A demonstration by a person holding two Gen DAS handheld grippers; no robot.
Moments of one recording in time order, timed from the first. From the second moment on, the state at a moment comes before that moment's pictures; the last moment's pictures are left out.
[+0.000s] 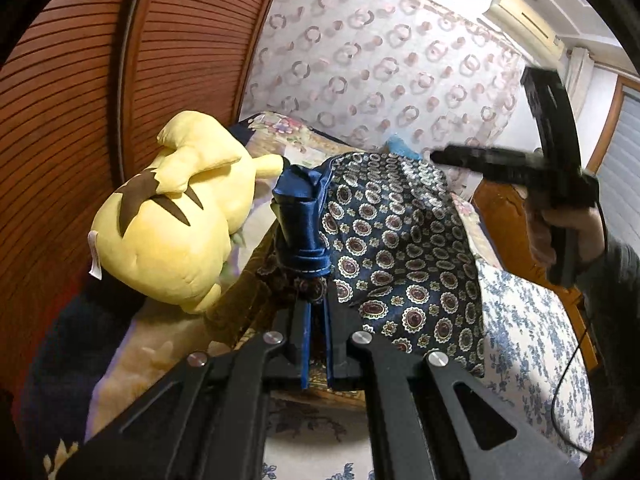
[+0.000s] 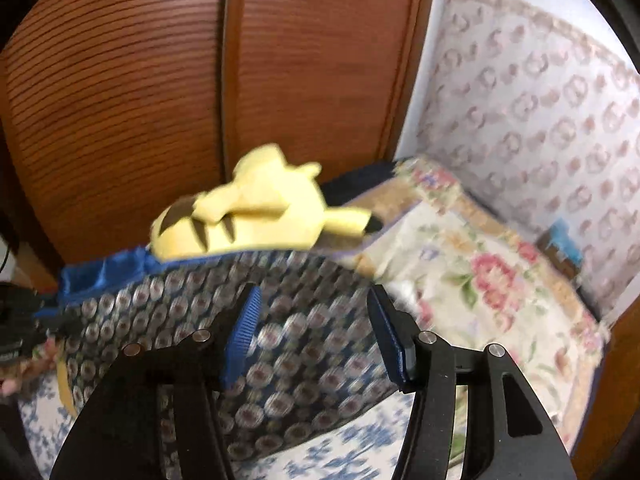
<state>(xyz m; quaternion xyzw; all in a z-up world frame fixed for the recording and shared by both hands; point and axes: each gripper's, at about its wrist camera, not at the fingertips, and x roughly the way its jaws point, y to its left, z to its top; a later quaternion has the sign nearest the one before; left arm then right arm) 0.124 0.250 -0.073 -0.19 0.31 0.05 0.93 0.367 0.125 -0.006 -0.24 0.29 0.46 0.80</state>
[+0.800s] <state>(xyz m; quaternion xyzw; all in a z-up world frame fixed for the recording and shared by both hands) 0.096 0.224 -0.037 -0.10 0.29 0.07 0.95 0.316 0.074 -0.043 -0.15 0.31 0.41 0.84</state>
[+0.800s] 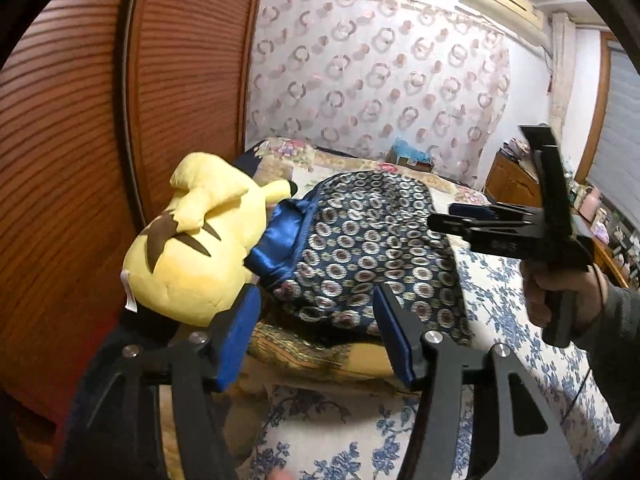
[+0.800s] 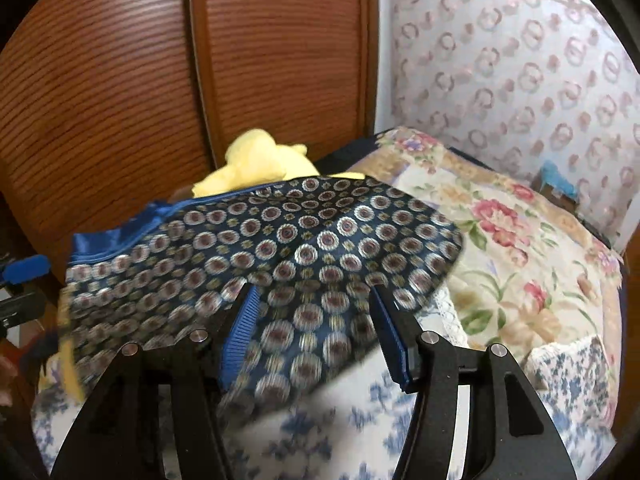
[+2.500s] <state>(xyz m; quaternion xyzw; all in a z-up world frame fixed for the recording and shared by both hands) 0.053 0.021 0.037 -0.01 0.22 -0.06 0.97 0.080 -0.228 0.041 -0.01 0.17 0.12 0.98</state>
